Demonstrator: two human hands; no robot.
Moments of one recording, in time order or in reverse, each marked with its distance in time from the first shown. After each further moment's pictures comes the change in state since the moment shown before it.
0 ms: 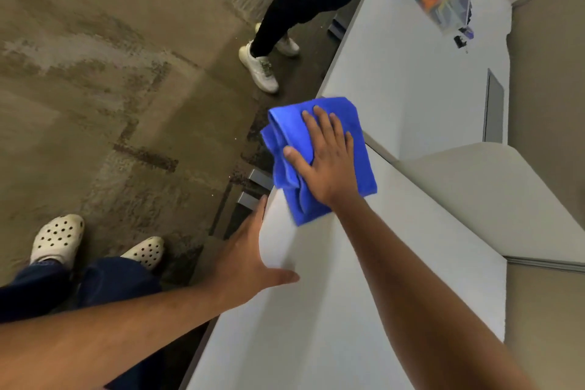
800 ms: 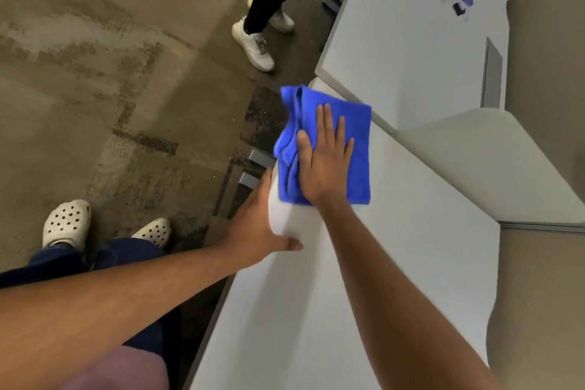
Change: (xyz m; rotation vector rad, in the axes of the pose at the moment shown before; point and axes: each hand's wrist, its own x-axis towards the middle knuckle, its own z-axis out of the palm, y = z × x) left_hand 0.001 0.010 -0.005 -0.034 -0.060 0.048; right_hand -0.050 -0.029 0.030 0.055 0.088 0.291
